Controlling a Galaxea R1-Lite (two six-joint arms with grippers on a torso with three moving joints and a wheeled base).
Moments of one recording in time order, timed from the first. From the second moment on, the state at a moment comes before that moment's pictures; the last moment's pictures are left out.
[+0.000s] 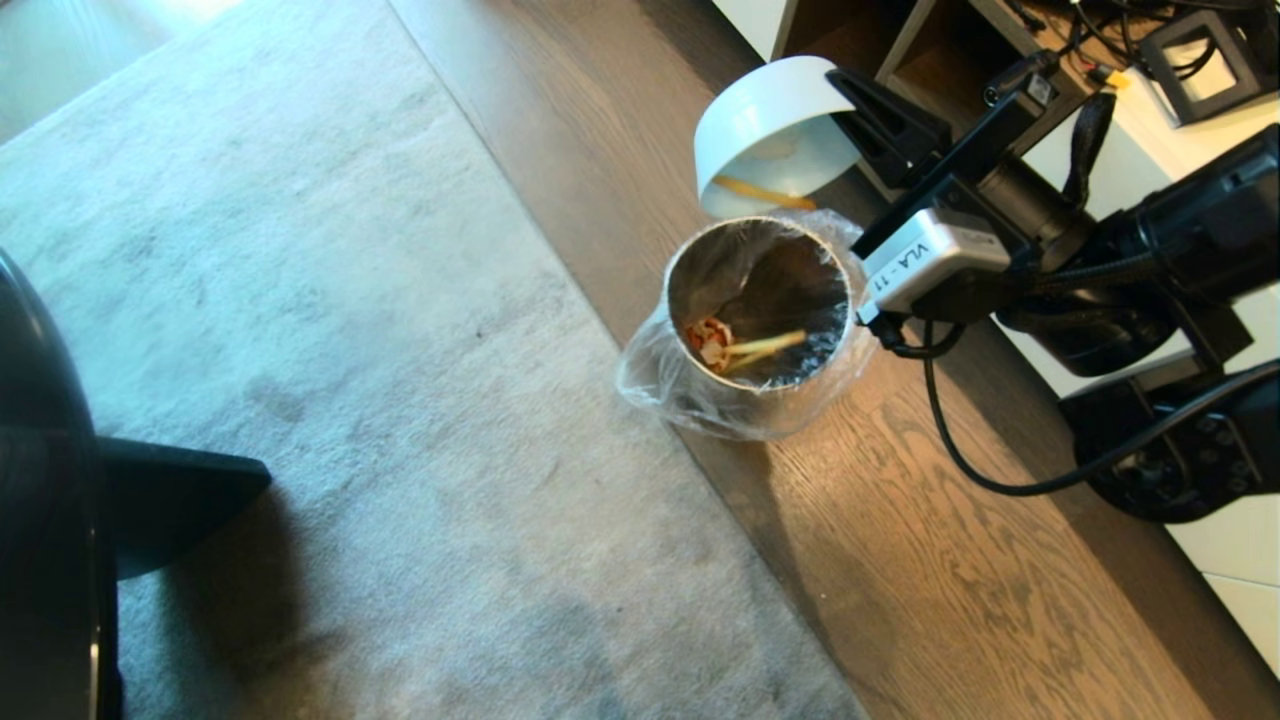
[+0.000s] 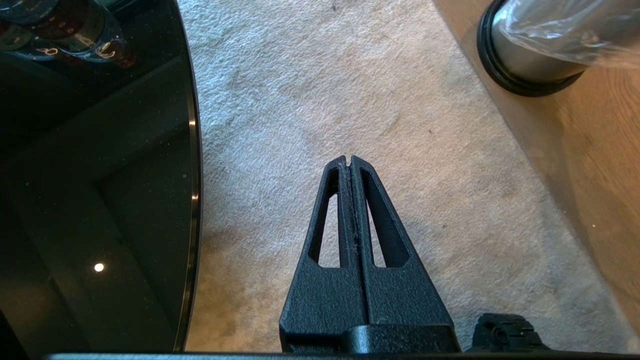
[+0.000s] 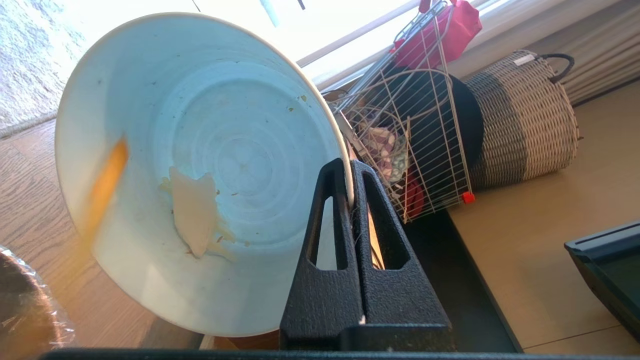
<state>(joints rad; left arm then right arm) 0.00 0.00 0.00 0.00 0.01 -0.07 0.48 1.79 -1.02 -1.52 0.44 -1.42</state>
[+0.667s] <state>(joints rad) 0.00 0.00 0.00 0.00 0.01 -0.07 0.48 1.76 -1.01 -1.52 0.45 -1.43</state>
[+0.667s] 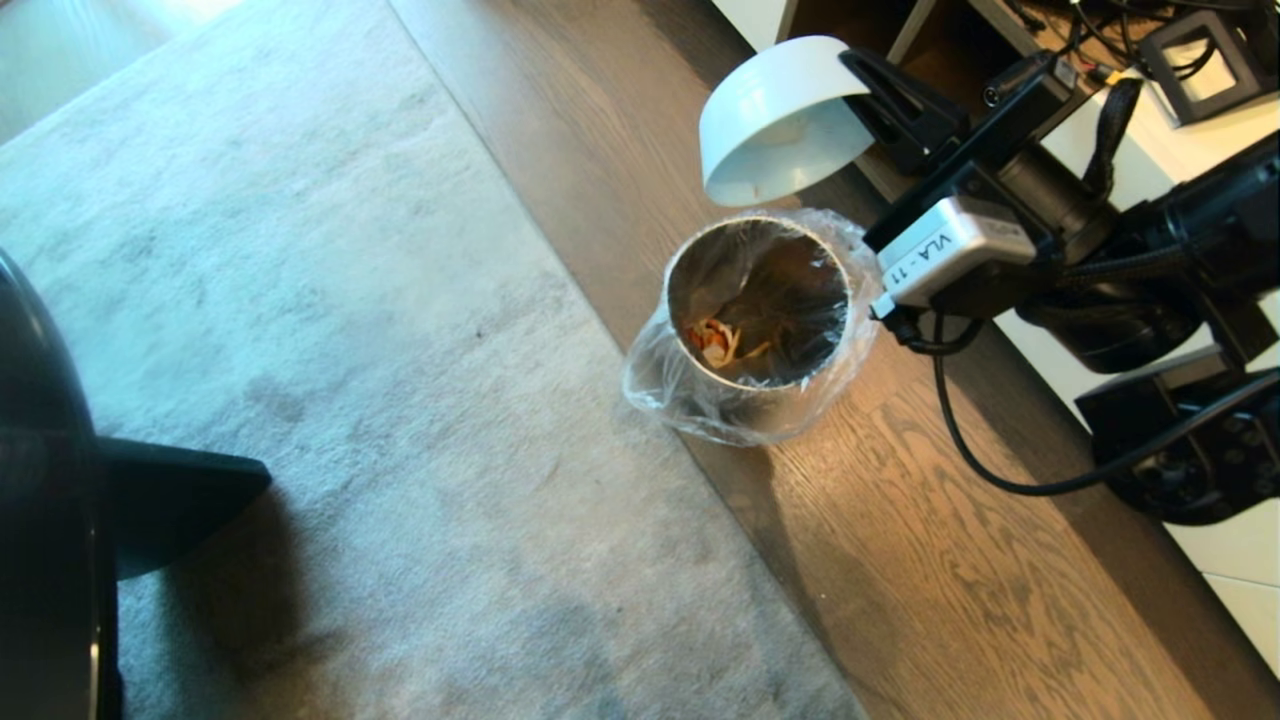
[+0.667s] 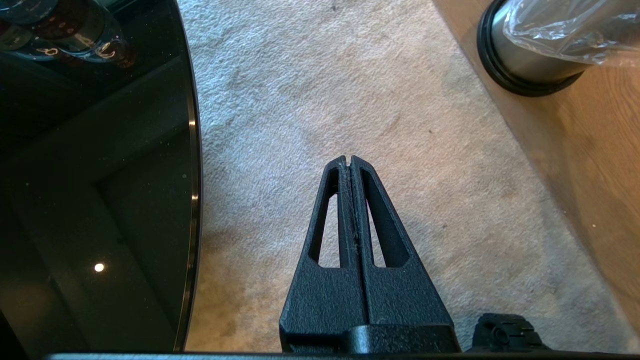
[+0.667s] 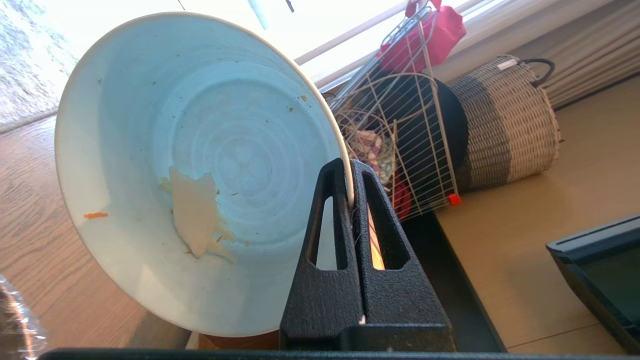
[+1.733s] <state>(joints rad) 0.00 0.00 0.00 0.00 0.01 -0.07 0.56 1.66 -1.00 -1.52 0.45 -1.44</state>
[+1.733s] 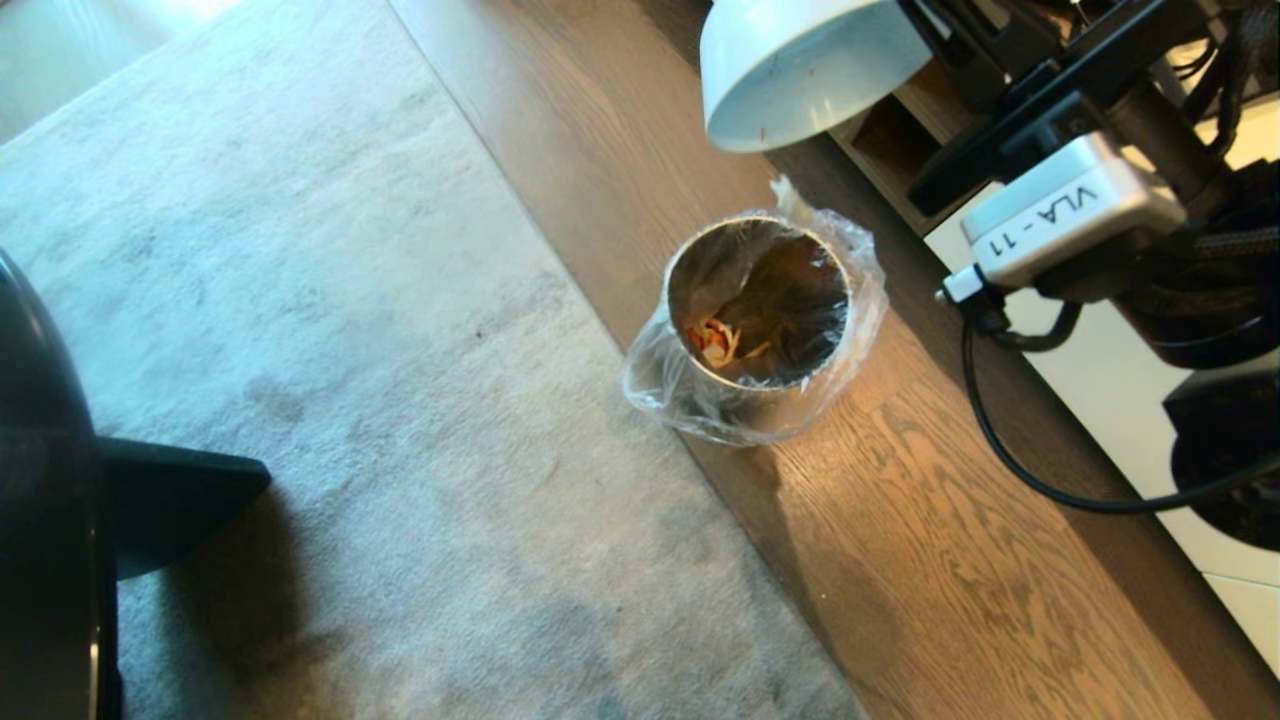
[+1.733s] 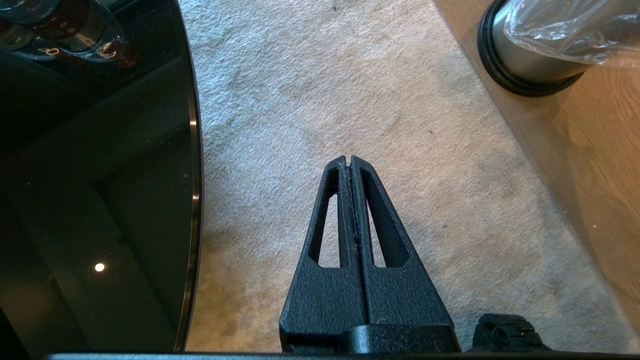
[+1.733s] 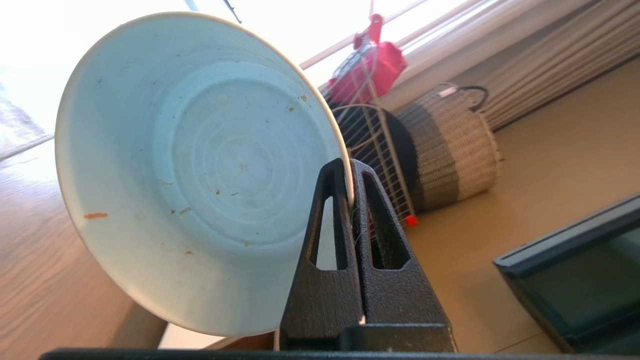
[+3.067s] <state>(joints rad) 0.00 0.00 0.00 0.00 0.01 -0.07 0.55 1.59 -0.75 -1.51 0.02 -1.27</state>
